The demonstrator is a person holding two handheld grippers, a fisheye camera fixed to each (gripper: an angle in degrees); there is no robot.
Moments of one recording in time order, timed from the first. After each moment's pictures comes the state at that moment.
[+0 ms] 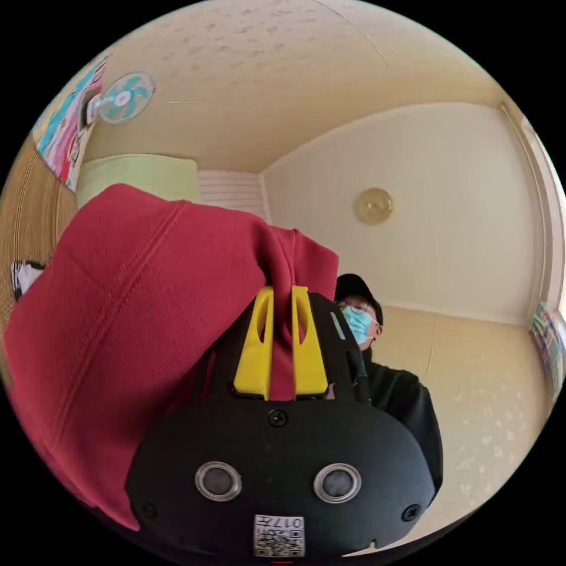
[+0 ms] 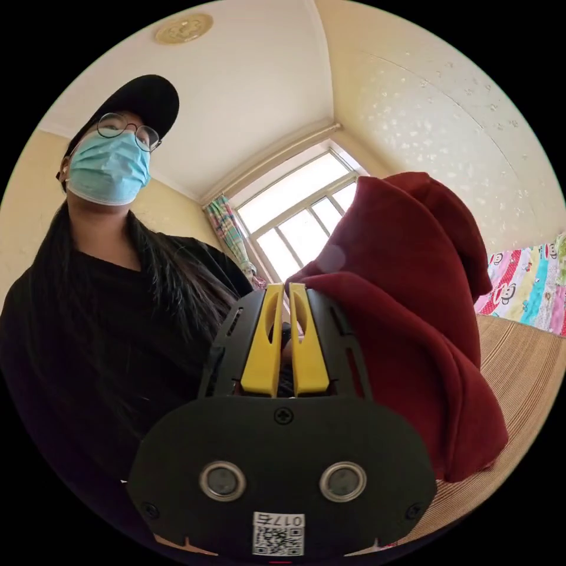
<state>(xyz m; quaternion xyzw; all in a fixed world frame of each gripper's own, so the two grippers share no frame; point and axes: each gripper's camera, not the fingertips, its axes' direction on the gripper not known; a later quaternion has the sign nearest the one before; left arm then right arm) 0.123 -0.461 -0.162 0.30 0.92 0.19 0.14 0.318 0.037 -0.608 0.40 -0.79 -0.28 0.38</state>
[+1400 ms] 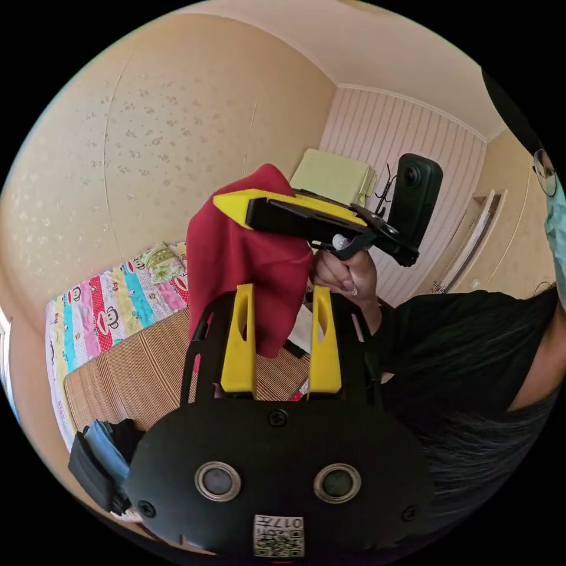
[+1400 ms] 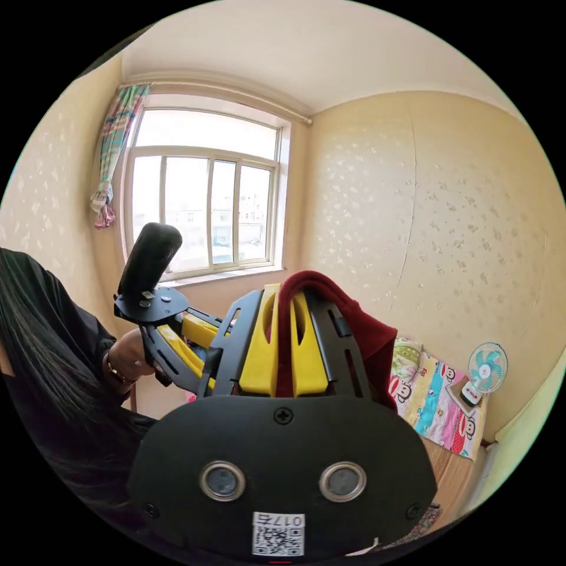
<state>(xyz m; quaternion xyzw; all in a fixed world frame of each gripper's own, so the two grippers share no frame) 0.250 -0.216 -0.447 0.52 0.50 0.08 0.69 0.121 -0.080 -0.840 0.56 -0.43 -0.21 0.67</state>
